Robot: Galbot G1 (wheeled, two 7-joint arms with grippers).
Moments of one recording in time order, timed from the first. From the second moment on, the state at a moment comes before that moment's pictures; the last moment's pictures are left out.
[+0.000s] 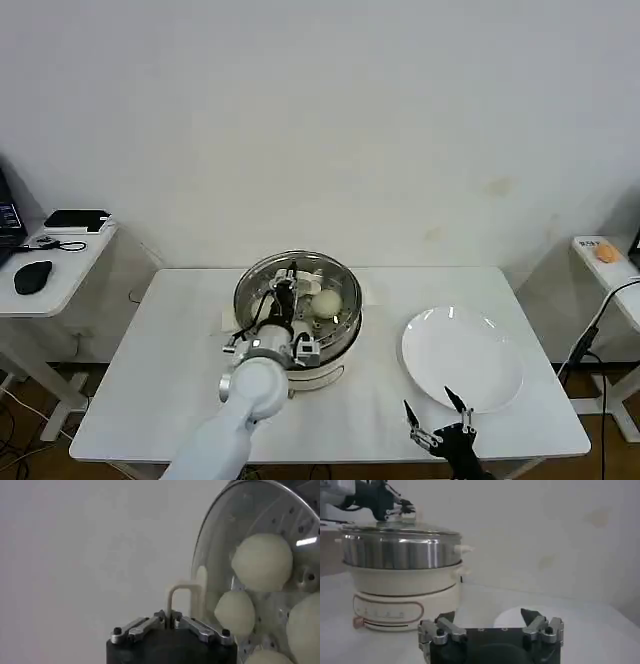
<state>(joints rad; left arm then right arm) 0.91 -1.33 -0.02 -1.77 1.34 0.41 0.25 -1.71 1.52 0.70 1.92 0.03 0.18 -0.38</state>
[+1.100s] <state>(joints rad) 0.92 -1.34 -0.03 -1.77 1.35 0.41 0.27 -1.71 1.52 0.69 1.92 0.03 0.18 -0.38</state>
